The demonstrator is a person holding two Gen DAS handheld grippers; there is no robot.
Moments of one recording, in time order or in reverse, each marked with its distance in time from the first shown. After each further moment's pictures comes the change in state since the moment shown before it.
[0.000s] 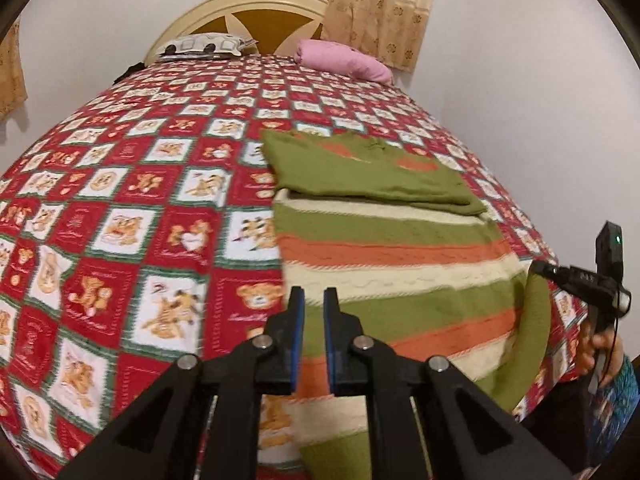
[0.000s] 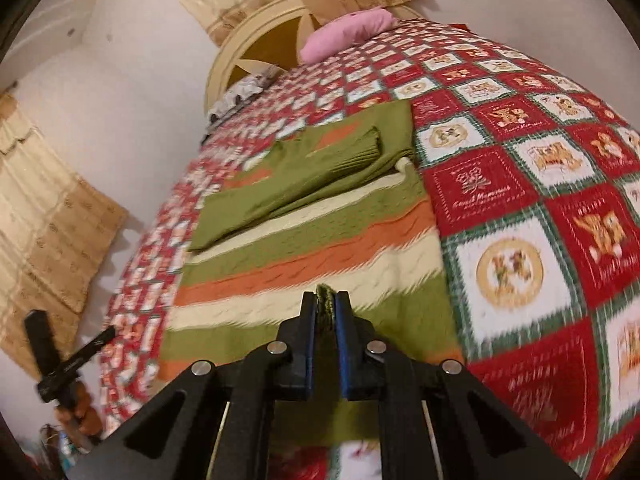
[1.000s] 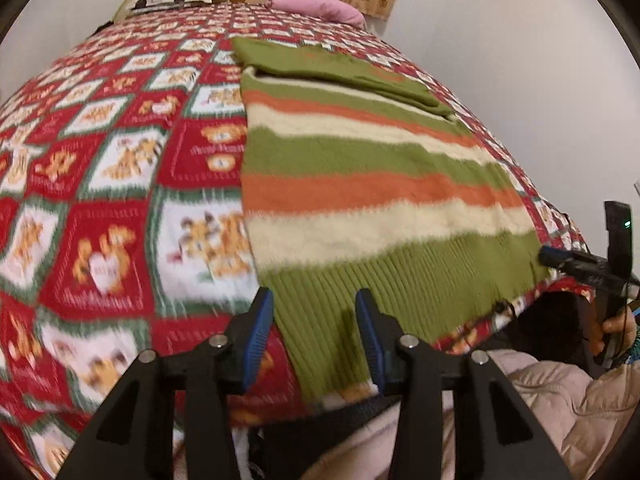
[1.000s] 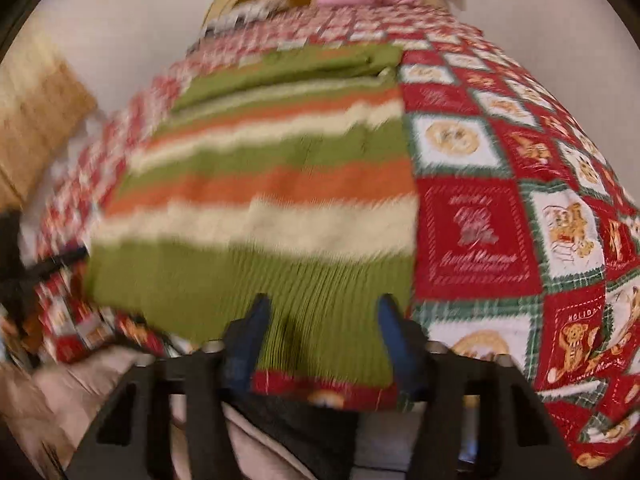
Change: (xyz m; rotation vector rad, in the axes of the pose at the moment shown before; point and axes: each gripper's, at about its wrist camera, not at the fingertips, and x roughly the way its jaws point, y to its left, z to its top) left arm -0.001 -0.016 -0.105 0.030 0.189 -0.117; right arm -0.053 0.023 -0.131 -0.314 0.245 -0.220
